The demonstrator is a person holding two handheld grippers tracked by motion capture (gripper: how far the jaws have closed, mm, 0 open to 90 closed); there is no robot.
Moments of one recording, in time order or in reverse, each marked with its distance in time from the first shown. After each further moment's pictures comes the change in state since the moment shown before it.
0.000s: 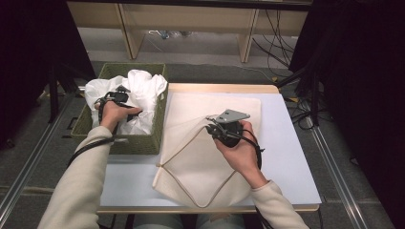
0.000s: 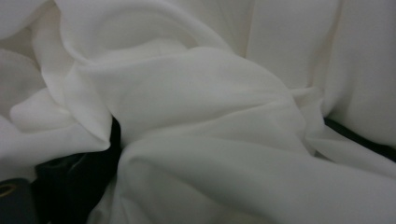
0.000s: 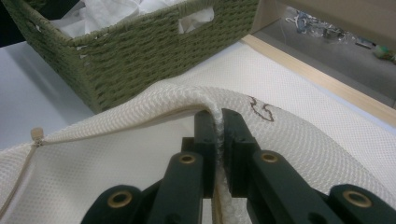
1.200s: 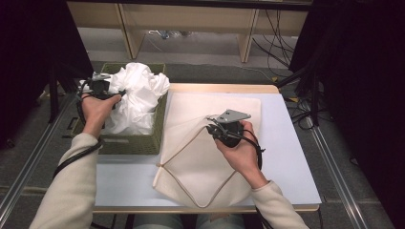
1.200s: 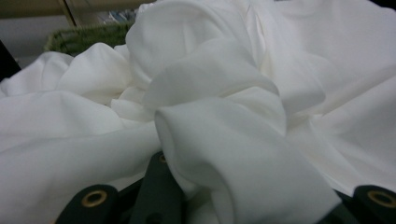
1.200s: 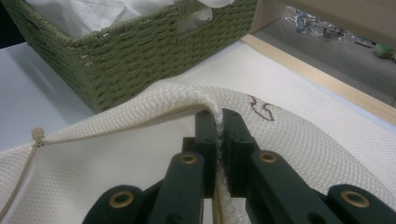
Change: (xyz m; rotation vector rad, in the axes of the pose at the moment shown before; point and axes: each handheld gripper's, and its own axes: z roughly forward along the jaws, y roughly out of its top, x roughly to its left) left arm 0.001 -0.001 -0.108 -0.499 -0.015 0.071; right arm -0.001 0.000 -0.001 -0.010 0.000 -0.003
